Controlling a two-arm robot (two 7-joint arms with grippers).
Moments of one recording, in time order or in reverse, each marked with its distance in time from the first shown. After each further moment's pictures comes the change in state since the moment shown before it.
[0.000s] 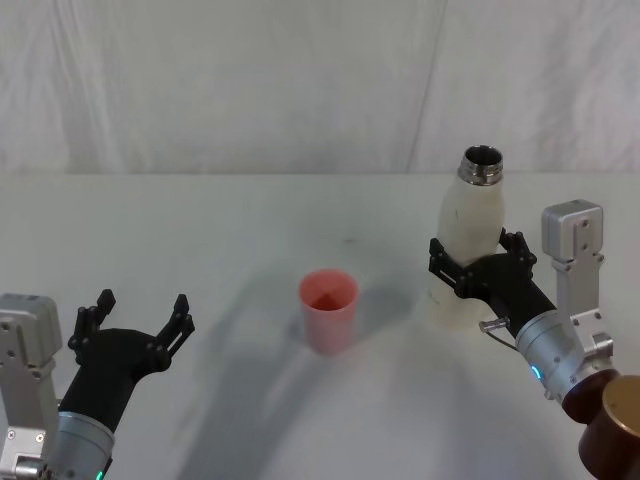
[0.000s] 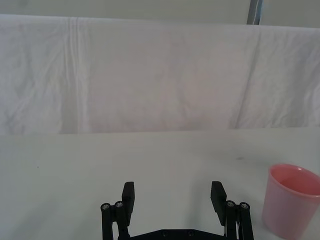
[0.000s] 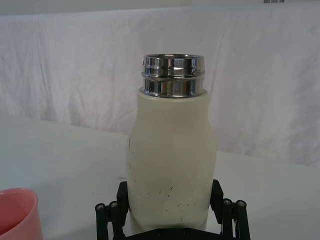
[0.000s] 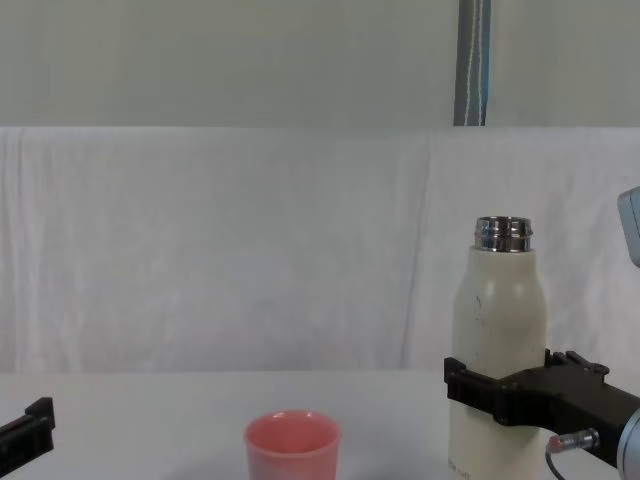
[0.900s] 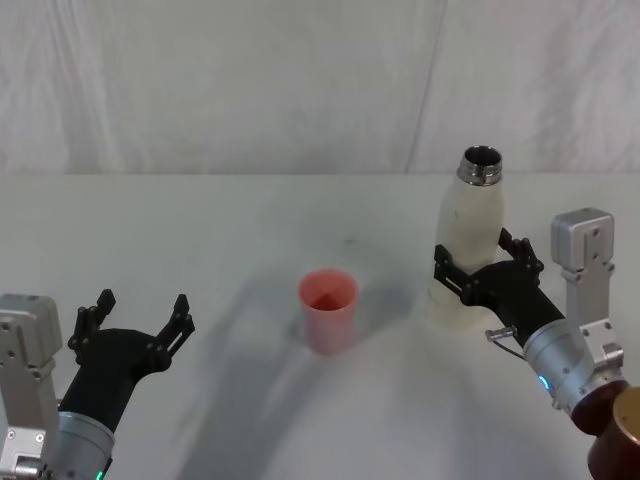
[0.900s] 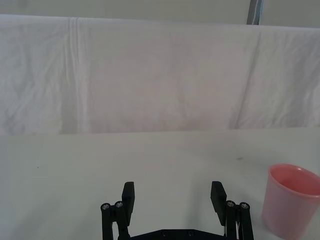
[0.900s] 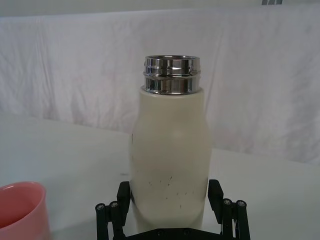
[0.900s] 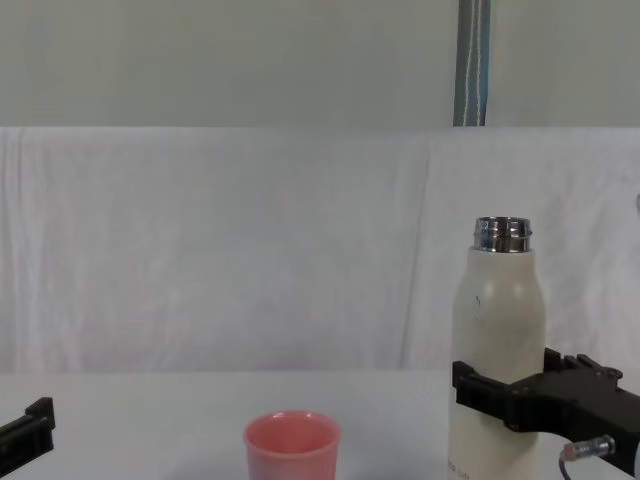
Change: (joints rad) left arm 0.000 0.000 0.000 0.000 0.000 0.000 0.000; right arm -0.042 0.016 0.002 -0.055 0.008 0.010 0.000
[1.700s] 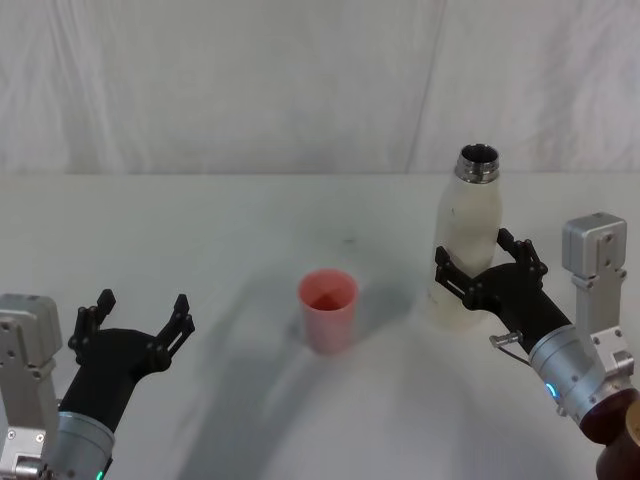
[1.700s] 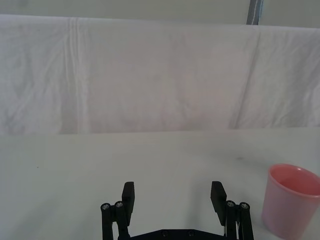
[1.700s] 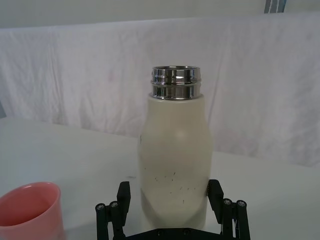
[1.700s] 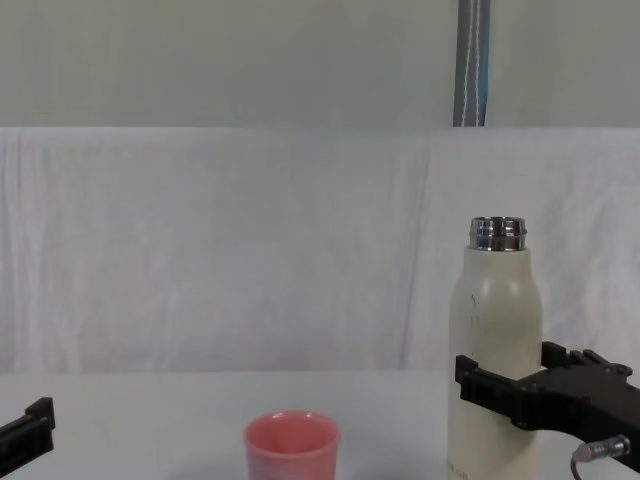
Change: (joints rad) left arm 0.000 0.000 0.000 0.000 0.000 0.000 0.000; right arm -0.039 0.012 0.007 -0.052 0.020 -0.009 0.027
